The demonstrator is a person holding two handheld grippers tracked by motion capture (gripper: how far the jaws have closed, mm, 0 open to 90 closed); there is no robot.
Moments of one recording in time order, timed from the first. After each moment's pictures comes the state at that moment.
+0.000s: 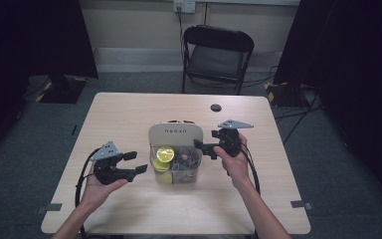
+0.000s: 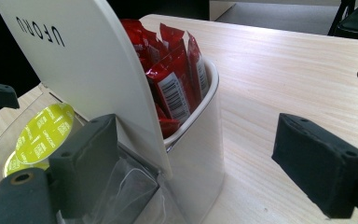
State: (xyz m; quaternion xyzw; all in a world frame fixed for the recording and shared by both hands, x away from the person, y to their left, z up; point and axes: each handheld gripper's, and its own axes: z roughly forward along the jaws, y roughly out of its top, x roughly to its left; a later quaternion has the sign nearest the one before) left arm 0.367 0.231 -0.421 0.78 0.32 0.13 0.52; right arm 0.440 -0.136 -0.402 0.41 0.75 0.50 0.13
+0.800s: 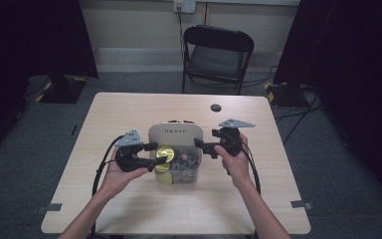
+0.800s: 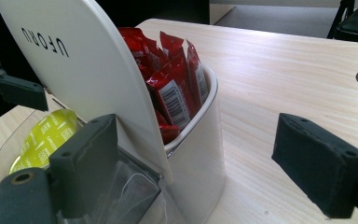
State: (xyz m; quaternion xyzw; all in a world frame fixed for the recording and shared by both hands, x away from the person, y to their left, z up) left arm 0.396 0.179 -0.406 0.80 0.28 0.10 0.52; right arm 0.440 -0.137 -0.398 0.41 0.75 0.51 0.13
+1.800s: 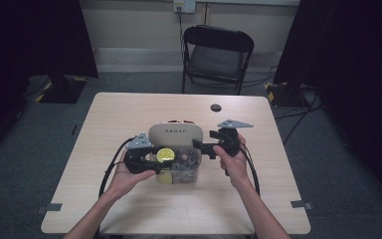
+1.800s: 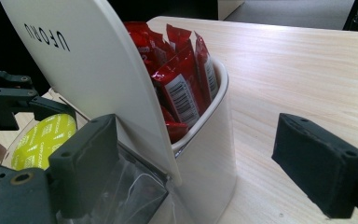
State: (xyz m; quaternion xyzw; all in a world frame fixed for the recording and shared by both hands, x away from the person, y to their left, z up) left arm 0.401 0.161 -0.421 0.82 0.28 0.09 0.50; right arm 0.443 -0.134 -0.405 0.41 0.75 0.51 0.11
